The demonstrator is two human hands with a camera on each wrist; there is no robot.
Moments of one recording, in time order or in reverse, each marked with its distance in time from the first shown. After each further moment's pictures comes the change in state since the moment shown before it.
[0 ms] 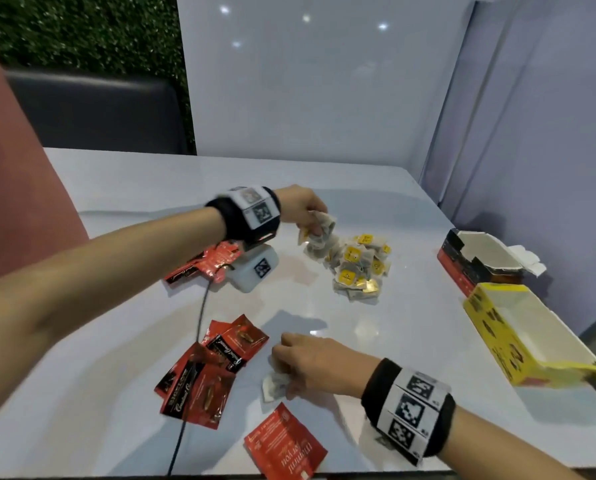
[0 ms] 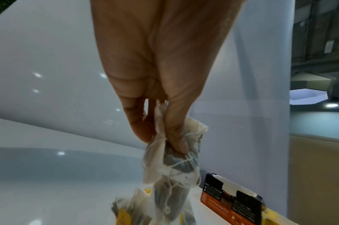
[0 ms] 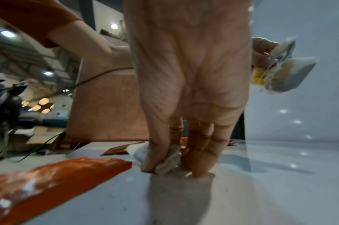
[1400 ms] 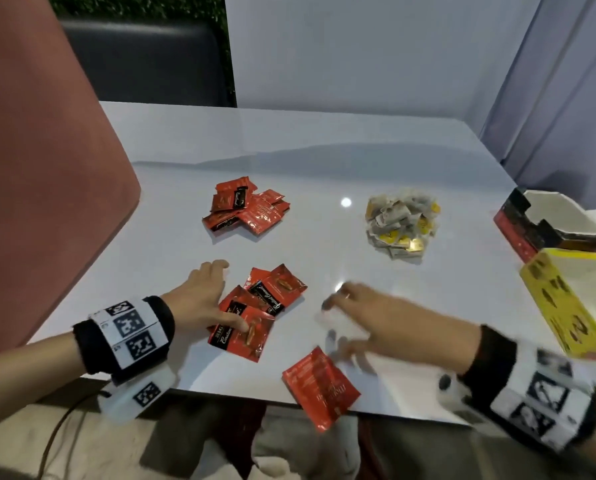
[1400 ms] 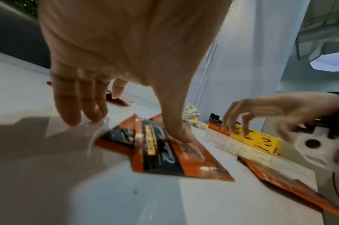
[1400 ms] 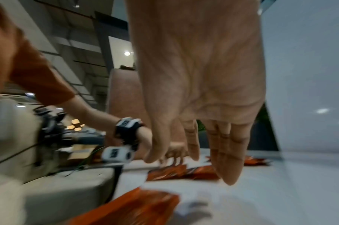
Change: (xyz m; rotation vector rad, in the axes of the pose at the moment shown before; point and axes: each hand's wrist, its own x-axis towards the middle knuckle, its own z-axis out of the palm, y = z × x) left_hand -0.217 -0.050 0.135 -0.243 -0.128 -0.618; right_hand -0.049 -0.012 -0.025 0.006 -0.024 0.022
